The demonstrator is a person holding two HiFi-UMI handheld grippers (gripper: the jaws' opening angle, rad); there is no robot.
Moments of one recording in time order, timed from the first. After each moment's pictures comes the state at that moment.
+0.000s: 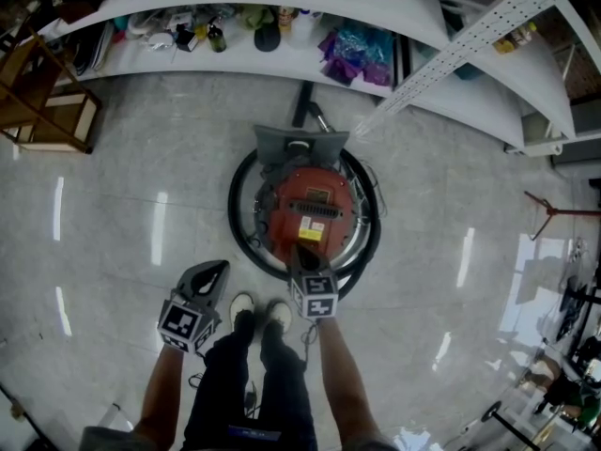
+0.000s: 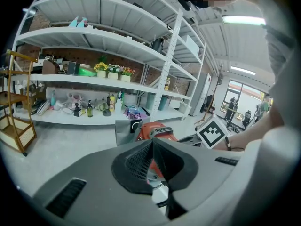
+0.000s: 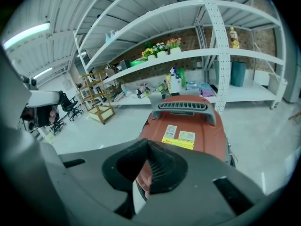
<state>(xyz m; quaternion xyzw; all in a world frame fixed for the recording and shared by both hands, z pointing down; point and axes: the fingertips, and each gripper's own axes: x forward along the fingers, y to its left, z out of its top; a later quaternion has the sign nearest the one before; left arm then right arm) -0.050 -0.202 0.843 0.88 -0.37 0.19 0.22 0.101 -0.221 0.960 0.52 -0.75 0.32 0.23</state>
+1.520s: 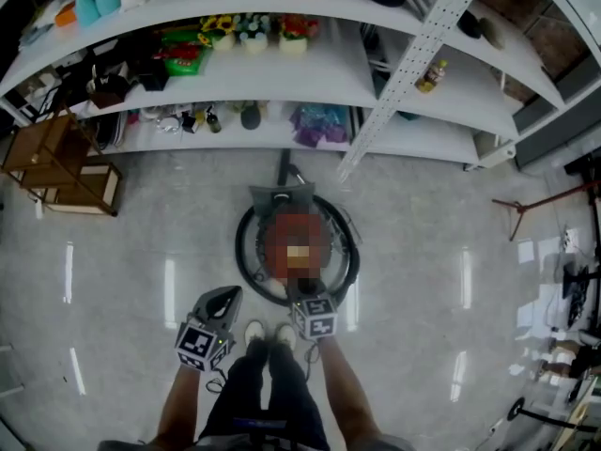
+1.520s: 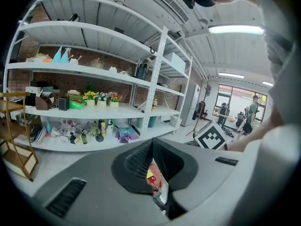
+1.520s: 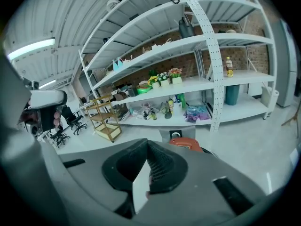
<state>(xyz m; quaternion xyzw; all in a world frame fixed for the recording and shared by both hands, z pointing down) -0.025 -0.158 0.598 0.91 -0.35 0.16 0.16 0.102 -0.182 0.717 0.54 -0.77 0.30 0.16</state>
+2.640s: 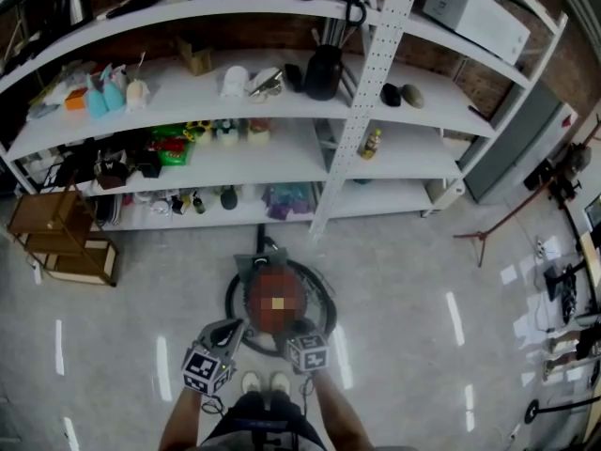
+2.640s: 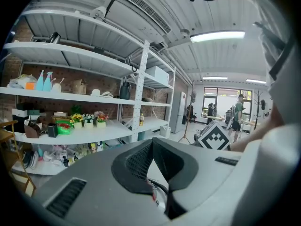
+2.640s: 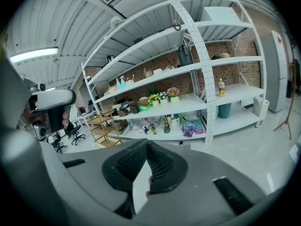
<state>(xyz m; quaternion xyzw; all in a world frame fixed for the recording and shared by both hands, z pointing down) -0.003 -0.118 0.439 0.94 -0.30 0.12 0.10 0.112 -0.132 0.564 0.58 -0.76 0.26 0.12</state>
